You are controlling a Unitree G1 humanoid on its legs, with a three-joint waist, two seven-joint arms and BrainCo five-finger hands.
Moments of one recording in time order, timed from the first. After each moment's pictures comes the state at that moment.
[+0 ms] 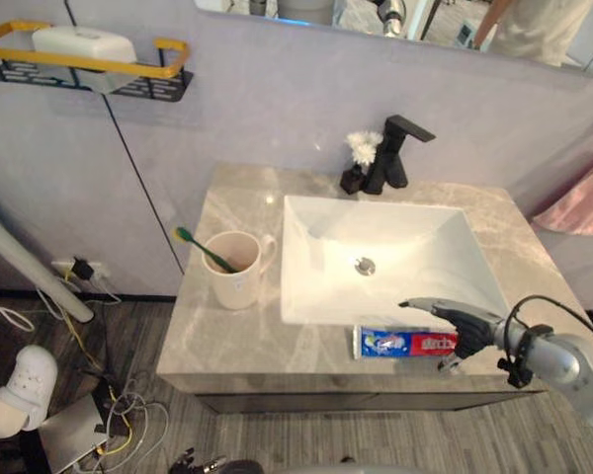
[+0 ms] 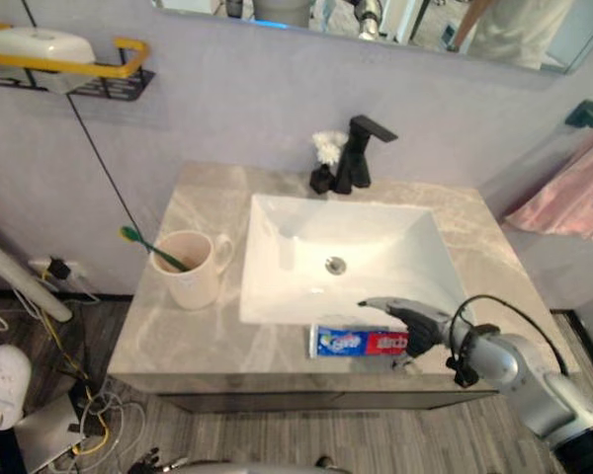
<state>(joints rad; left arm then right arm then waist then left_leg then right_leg) 0.21 0.17 0.11 1.07 -0.07 -0.13 -0.02 0.10 -0.99 0.18 -0.13 -0.26 -0.26 0.37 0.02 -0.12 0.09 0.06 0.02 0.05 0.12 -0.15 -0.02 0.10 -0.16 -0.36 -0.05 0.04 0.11</state>
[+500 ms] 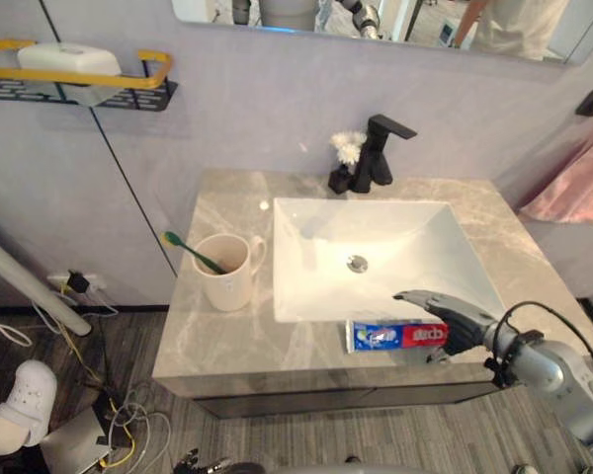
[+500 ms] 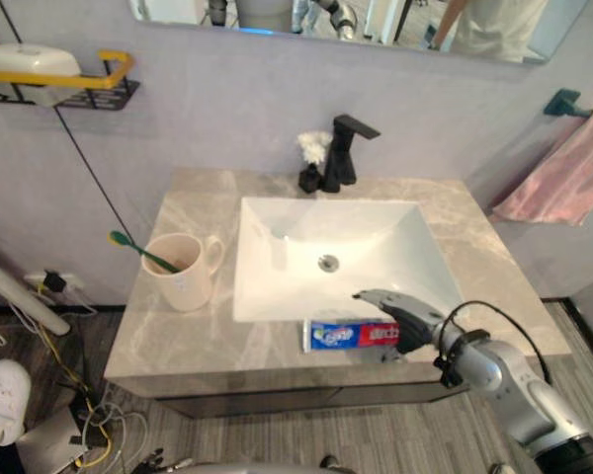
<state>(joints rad) 0.21 0.17 0.09 1.07 -0.07 -0.13 -0.02 0.12 -0.88 0.15 -0.14 -0.37 -0.27 0.28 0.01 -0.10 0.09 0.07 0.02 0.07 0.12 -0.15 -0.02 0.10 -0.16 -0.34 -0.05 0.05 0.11</state>
